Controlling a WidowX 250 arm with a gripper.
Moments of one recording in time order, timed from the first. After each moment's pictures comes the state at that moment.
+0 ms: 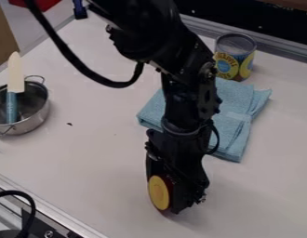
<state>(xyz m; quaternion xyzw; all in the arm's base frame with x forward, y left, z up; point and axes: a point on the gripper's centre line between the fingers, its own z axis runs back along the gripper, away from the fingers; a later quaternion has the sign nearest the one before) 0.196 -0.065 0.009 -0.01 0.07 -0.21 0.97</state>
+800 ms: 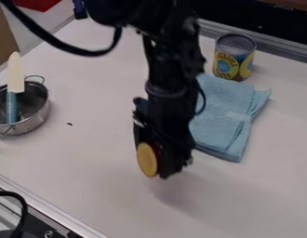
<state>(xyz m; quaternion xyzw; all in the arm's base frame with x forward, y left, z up) 0.215 -0.032 0.048 -0.01 0.04 -0.18 0.98</state>
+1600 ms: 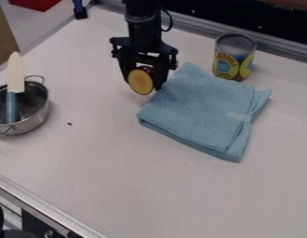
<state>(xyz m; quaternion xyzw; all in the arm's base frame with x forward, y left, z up) 0.336 0.061 0.042 0.00 -0.02 0.08 1.00</state>
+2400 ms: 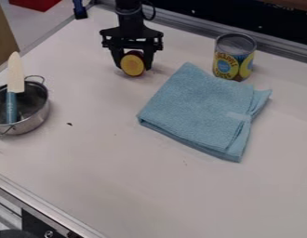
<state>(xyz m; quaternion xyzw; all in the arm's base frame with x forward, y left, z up) 0.387 0.115 0.025 0.01 -0.07 0.20 0.98</state>
